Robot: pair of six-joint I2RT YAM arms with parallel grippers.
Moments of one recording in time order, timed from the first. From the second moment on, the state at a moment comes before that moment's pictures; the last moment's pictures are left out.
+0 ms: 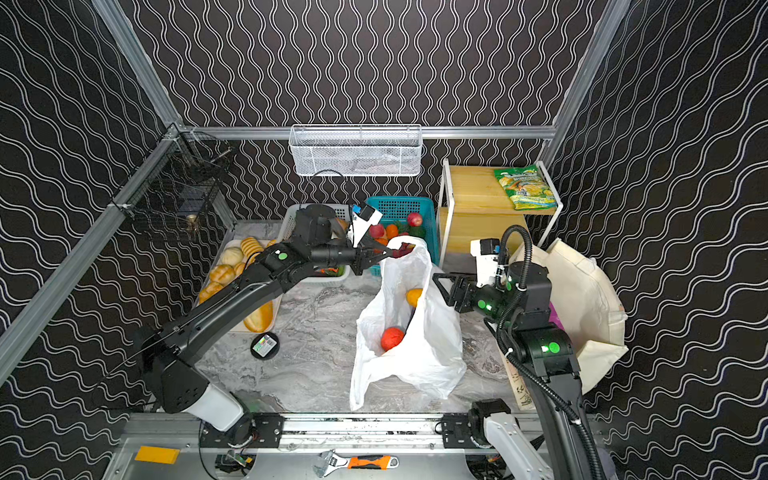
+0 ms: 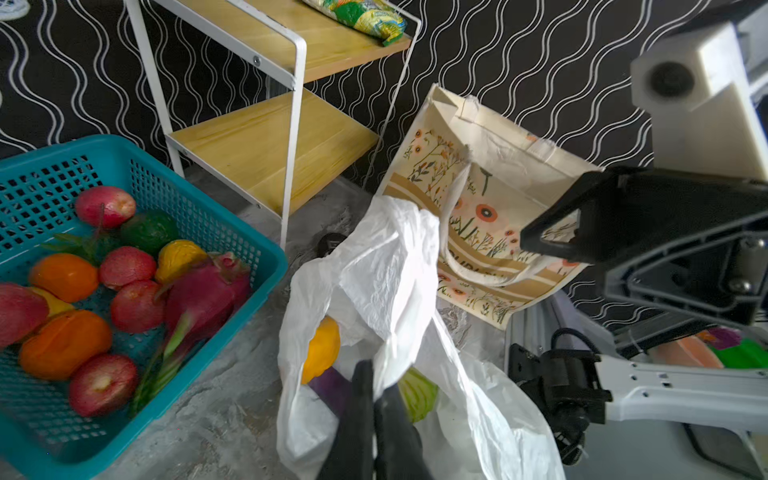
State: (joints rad) left arm -0.69 1.59 1.59 -0.36 0.55 -0.17; right arm 0.14 0.80 1.12 -0.70 -0.58 0.34
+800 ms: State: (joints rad) left arm -0.69 1.13 1.44 -0.45 0.49 -0.22; right arm 0.42 1.15 1.29 -0.85 -0.31 0.47
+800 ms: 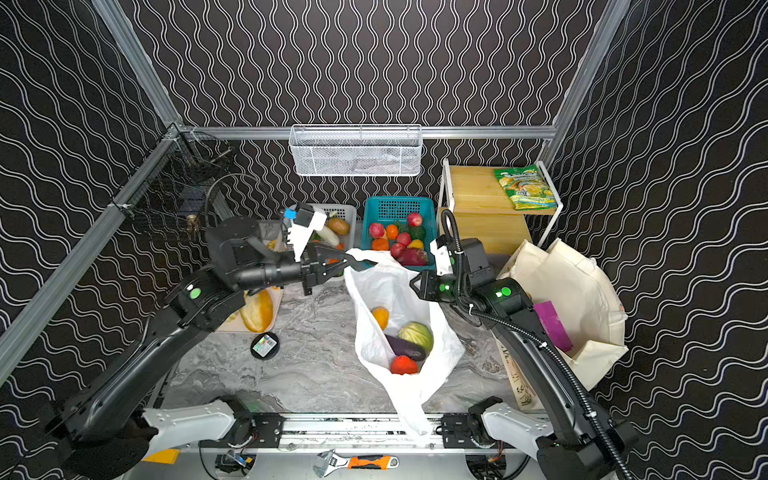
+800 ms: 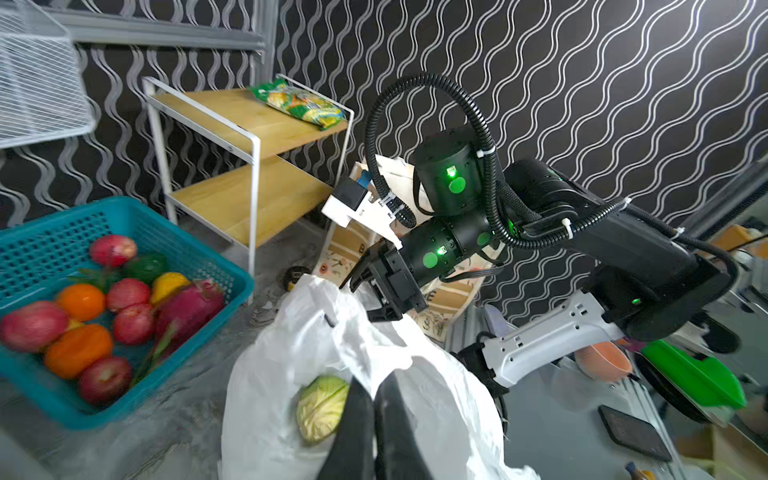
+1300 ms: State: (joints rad) left arm -0.69 0.98 1.31 -0.56 -0.06 -0.31; right arm 0.42 1.05 1.30 -0.85 -0.35 0.53
